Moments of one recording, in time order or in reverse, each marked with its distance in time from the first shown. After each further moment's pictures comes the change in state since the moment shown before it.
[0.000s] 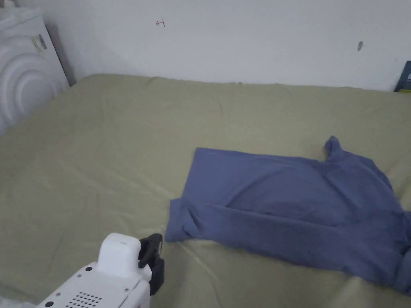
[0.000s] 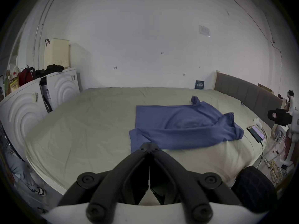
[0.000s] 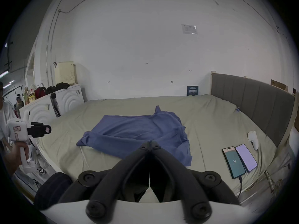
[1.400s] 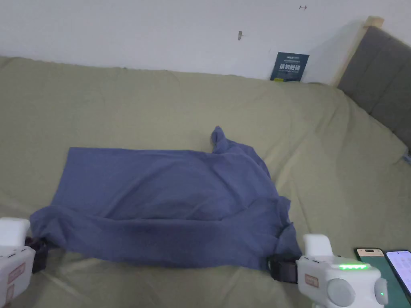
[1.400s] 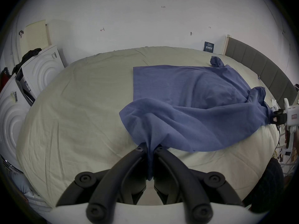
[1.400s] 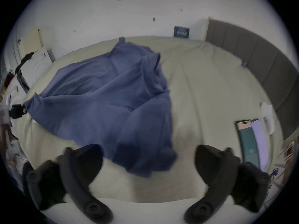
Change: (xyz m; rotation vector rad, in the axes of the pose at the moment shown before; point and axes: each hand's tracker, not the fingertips) left arm -0.026 0.011 -0.205 -0.375 0.001 -0.070; right arm 0.109 -0.063 -0.223 -0.591 -0.094 -0.059
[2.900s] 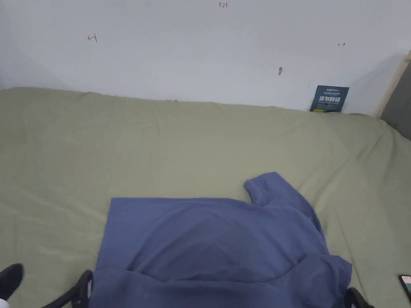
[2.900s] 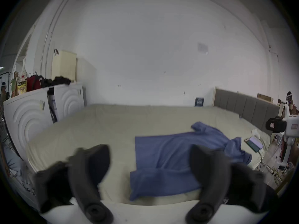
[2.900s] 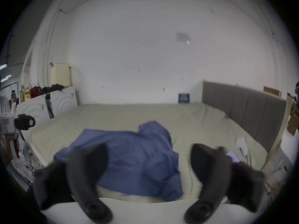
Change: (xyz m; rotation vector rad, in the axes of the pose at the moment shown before) left arm 0.037 -0.108 0.256 0.637 0.019 0.087; right arm -0.067 -0.094 0.248 0.725 0.024 0.082
